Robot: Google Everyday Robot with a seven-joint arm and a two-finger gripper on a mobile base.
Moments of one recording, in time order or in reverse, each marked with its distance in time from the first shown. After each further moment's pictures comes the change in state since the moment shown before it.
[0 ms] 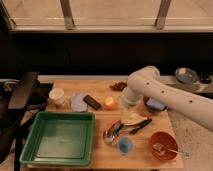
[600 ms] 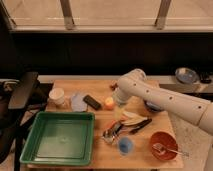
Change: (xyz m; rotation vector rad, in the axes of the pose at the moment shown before) arm -0.009 -0.038 0.057 0.031 -0.023 -0.019
